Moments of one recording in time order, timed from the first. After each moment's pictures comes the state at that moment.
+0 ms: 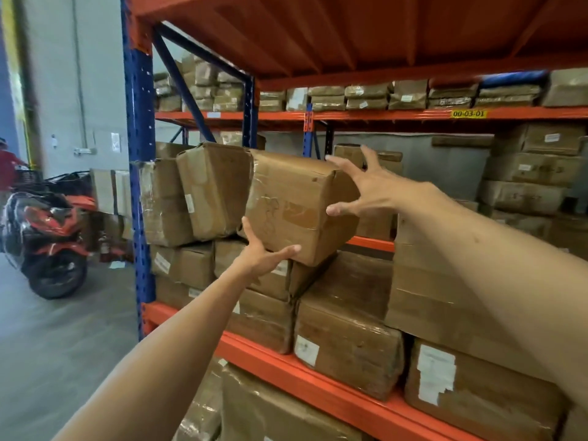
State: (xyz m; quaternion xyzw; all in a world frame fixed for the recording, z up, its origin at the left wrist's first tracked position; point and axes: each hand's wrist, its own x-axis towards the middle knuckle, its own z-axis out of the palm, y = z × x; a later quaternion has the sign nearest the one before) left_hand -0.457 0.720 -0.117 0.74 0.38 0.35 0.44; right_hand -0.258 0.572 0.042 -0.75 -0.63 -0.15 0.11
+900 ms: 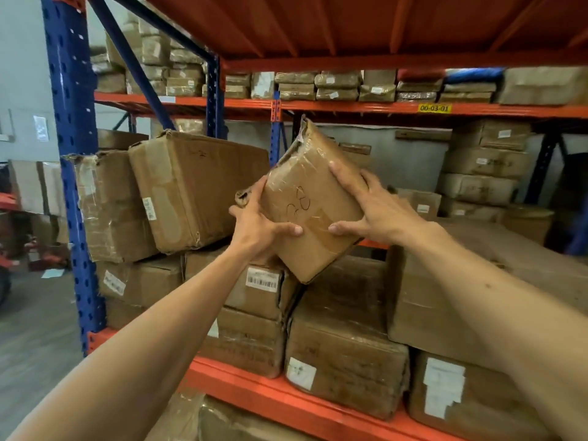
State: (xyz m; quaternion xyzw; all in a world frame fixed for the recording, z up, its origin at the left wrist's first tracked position) left_hand -0.421 0.787 -0.067 0.74 0.26 0.47 0.40; right_hand -0.242 0.617 -0.004 -0.78 -0.58 -0.20 0.16
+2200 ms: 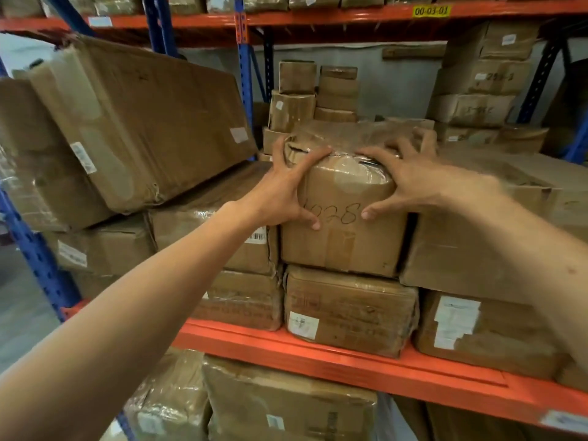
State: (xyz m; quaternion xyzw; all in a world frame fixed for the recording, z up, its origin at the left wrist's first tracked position) left_hand -0.352 0.808 -0.099 0.95 0.10 0.28 0.10; right_hand -0.180 0.607 -0.052 -0.86 -0.49 -0.14 0.05
